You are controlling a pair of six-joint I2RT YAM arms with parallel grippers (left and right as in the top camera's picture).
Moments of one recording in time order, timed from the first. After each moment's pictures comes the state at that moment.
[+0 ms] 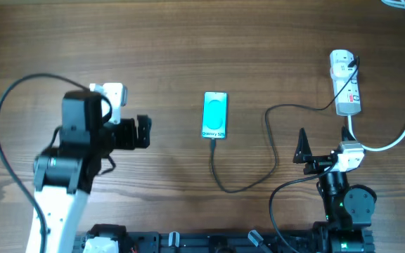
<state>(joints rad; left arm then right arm) -0.09 0.99 0.95 -0.85 0.16 -0.08 -0.01 0.02 0.01 0.00 -0.06 0.04</state>
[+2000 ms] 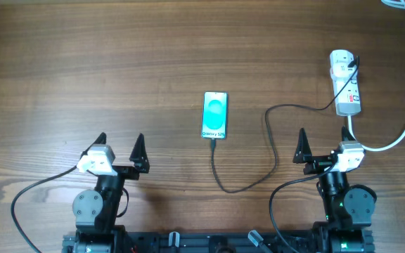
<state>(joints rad) -0.03 0.01 0.01 -0.07 0.09 -0.23 -0.01 0.02 0.01 0.00 -0.06 0.04</state>
